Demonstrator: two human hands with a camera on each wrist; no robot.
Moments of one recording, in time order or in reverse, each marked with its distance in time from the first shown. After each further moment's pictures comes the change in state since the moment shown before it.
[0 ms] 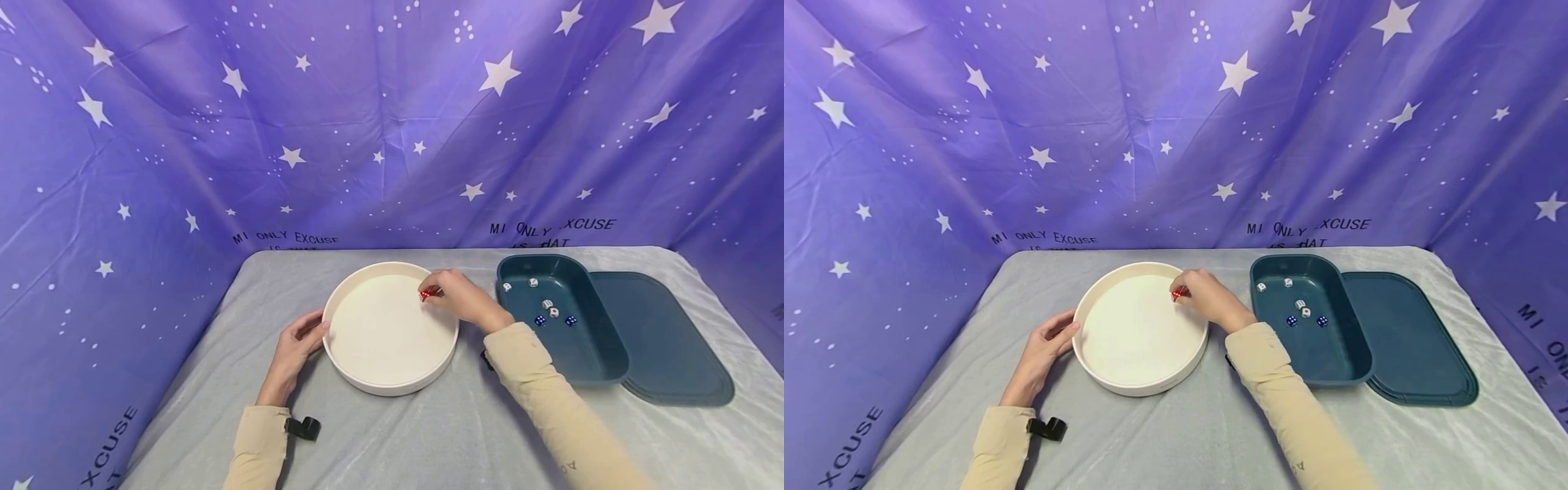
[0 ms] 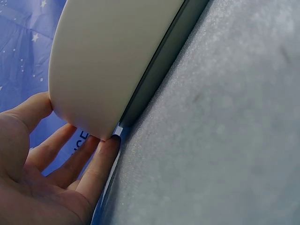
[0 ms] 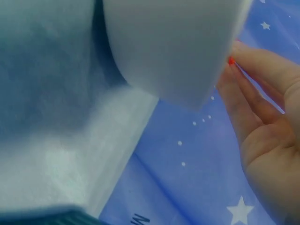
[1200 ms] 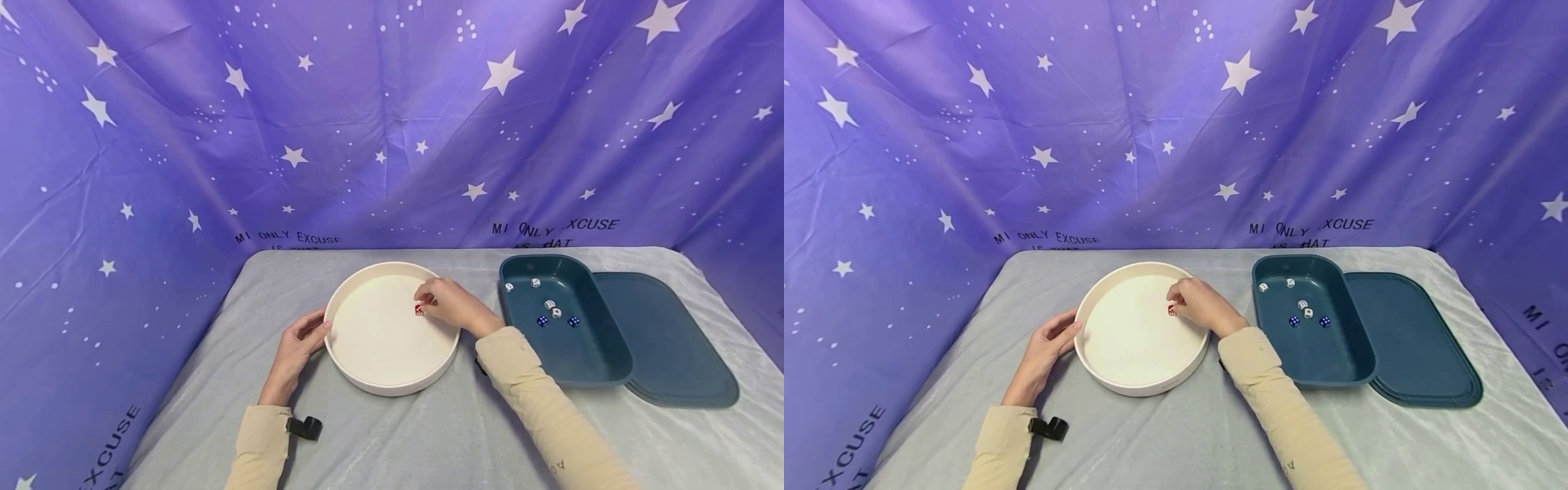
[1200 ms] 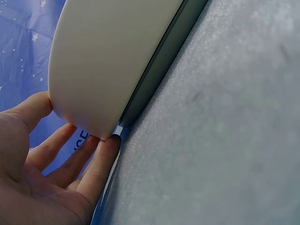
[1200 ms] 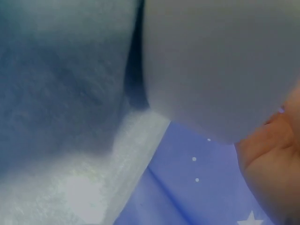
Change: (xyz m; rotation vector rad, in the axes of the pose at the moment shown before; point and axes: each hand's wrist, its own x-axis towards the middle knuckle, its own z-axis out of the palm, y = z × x) left_hand 0.000 0.000 0.000 0.019 0.004 -0.003; right_hand 0.007 0.009 0.024 -0.025 -0.006 -0.036
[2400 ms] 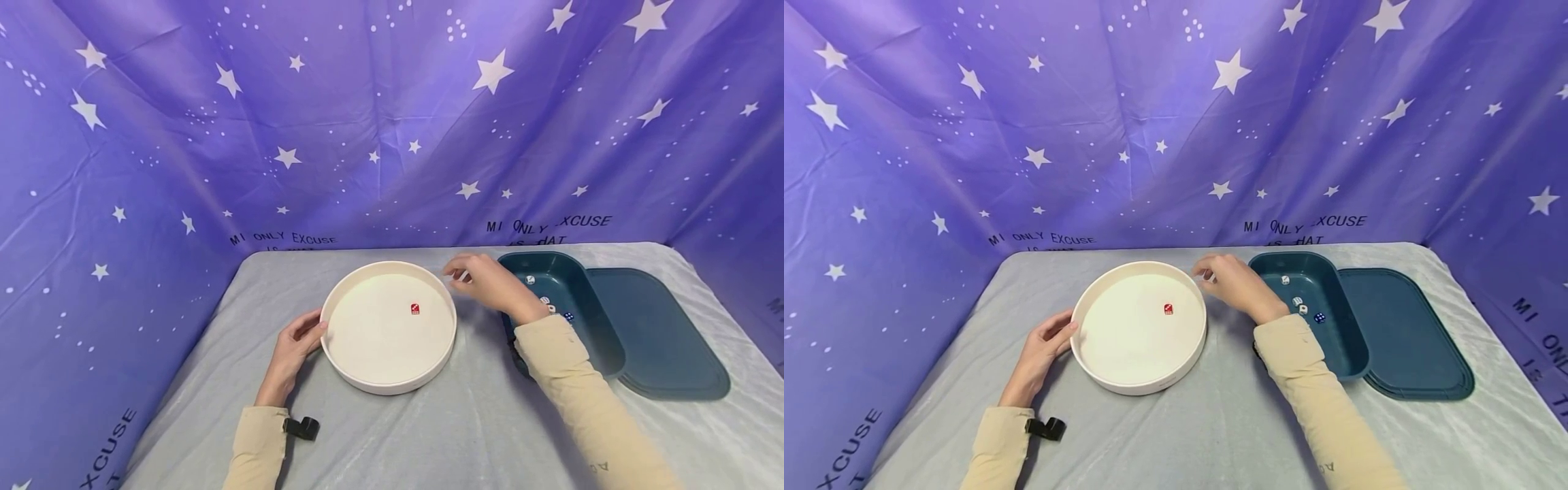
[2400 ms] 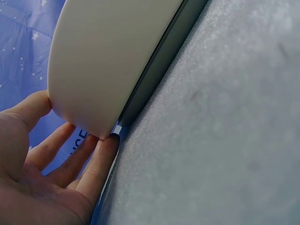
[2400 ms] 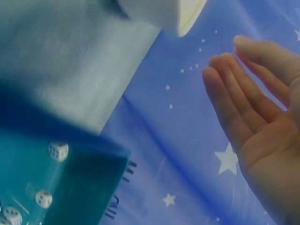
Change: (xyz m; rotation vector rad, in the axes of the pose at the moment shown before) left_hand 0.000 0.000 0.000 -0.027 -0.020 -0.005; right_hand -0.033 0.002 -0.070 -0.084 0.085 0.059
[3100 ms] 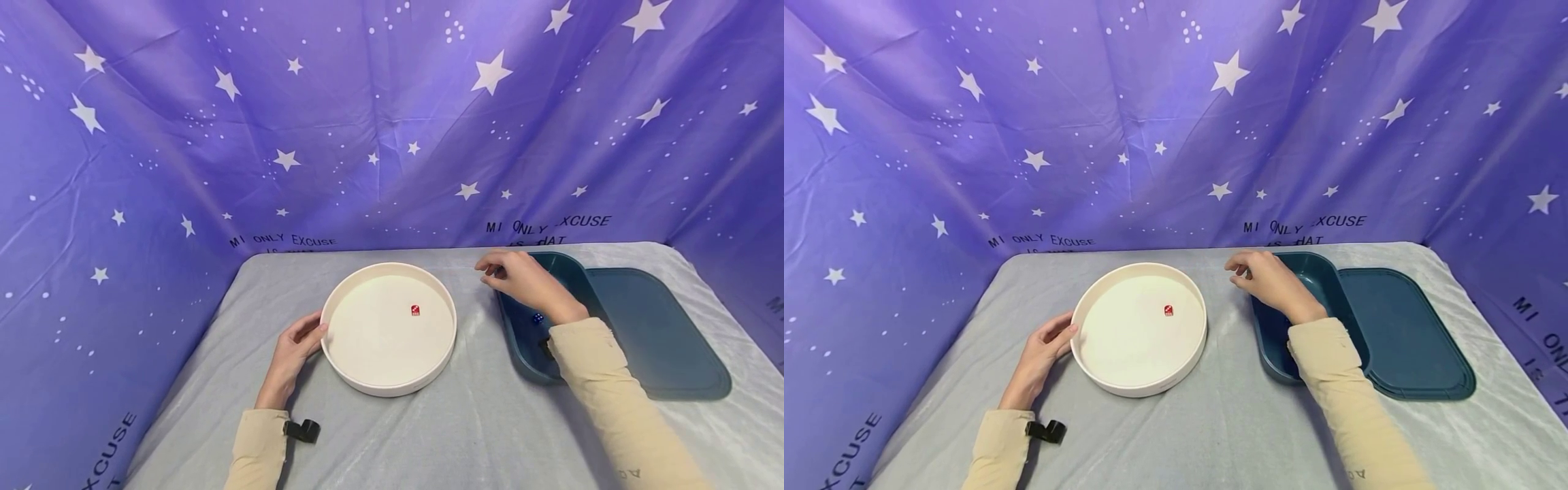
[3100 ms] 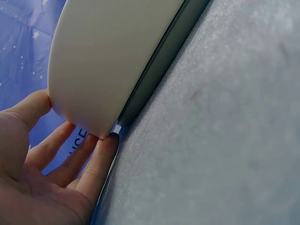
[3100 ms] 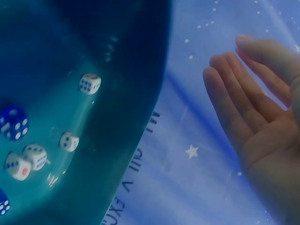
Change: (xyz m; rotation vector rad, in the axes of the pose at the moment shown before) left_hand -0.001 -0.001 -0.001 -0.002 0.005 -0.018; right_hand -0.028 0.032 -0.026 -0.005 0.022 0.097
